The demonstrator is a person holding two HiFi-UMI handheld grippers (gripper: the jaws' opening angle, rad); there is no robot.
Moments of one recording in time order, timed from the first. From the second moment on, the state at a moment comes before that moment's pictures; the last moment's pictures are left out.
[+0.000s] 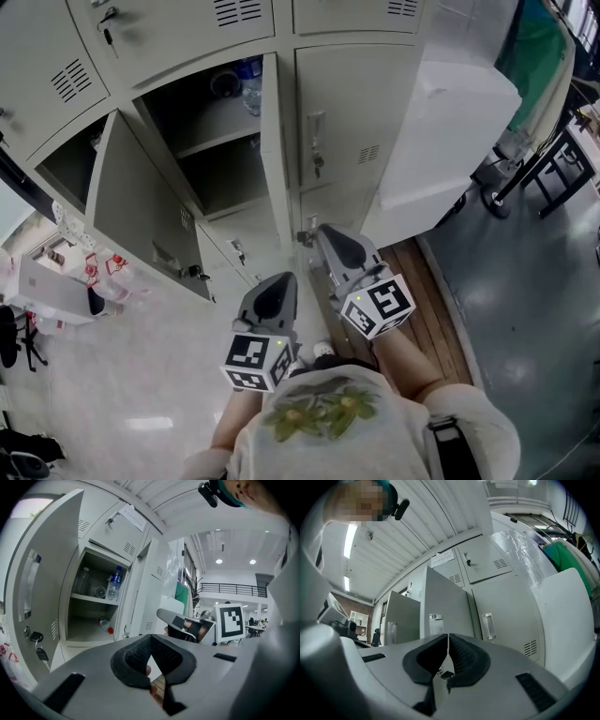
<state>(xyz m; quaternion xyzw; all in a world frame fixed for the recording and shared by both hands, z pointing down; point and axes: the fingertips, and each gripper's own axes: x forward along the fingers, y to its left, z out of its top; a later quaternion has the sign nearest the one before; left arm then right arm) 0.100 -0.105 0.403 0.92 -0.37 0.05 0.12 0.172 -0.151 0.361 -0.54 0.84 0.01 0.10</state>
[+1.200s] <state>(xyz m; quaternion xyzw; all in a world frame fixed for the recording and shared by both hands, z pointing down) 0.166 -0.119 0.404 0.91 -0.39 0.06 0.11 0.216 -0.278 0.348 -0.54 0.84 0.02 0.05</state>
